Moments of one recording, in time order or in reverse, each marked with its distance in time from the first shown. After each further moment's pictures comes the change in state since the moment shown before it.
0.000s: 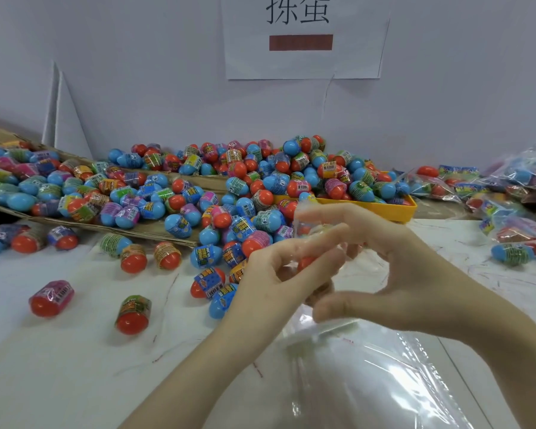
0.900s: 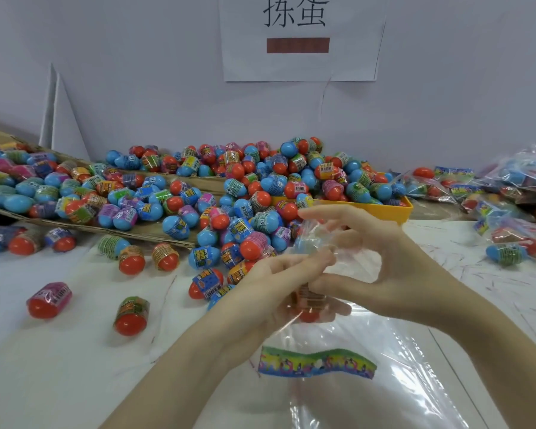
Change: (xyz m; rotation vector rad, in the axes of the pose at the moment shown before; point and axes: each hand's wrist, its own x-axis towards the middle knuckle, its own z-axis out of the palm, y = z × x) left_hand 0.008 -0.009 -0.013 -0.277 -0.243 -0.363; right_hand 0.003 0.013 0.005 -0.103 0.093 0.024
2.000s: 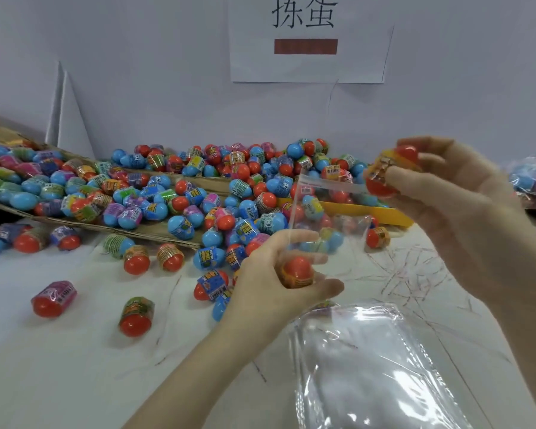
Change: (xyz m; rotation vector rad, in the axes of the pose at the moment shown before) left_hand 0.002 -0.006 0.000 0.451 0.354 0.337; right_hand 0.013 -0.017 -0.034 0.776 0.499 0.171
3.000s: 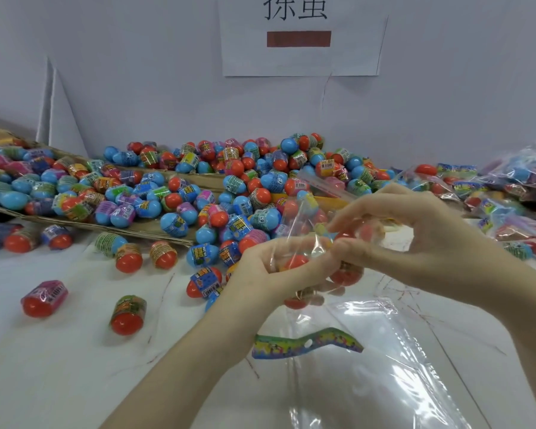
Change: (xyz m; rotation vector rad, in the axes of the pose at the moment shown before) left_hand -0.003 0.015 -0.002 -0.242 -0.203 -0.154; right_hand -0.009 0.010 -0.005 -0.878 -0.435 -0.125
